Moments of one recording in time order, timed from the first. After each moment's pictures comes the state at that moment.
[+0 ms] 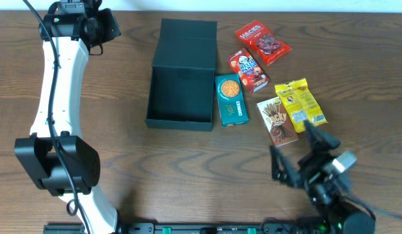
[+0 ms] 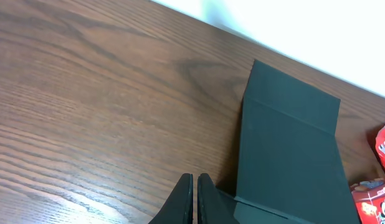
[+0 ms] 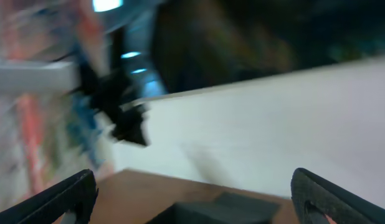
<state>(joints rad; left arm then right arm) 0.04 1.94 1.94 -0.89 0.06 -0.32 0.10 0.11 0.15 0.36 -0.40 0.43</state>
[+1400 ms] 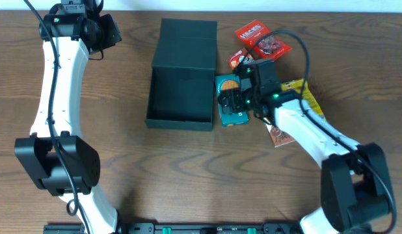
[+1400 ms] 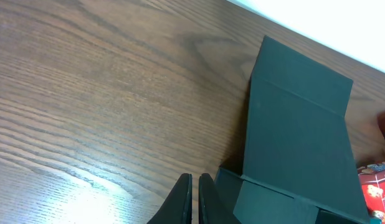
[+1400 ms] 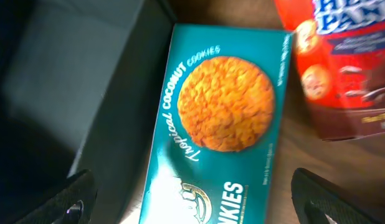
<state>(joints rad) 0.04 1.94 1.94 -0.97 0.07 -0.33 0.36 1.74 1.08 -0.33 -0.17 0.17</state>
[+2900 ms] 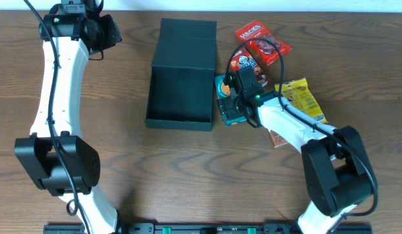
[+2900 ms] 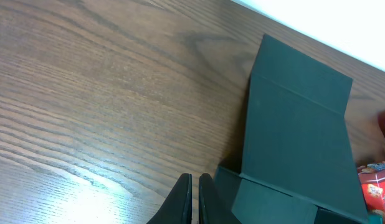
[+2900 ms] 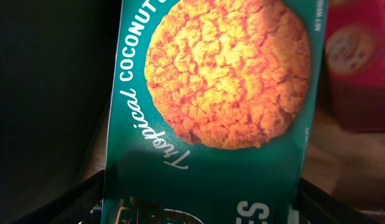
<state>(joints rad) 0.04 1.94 1.94 -0.98 0.07 -0.33 0.43 1.86 1.13 -0.38 0.00 0.11</state>
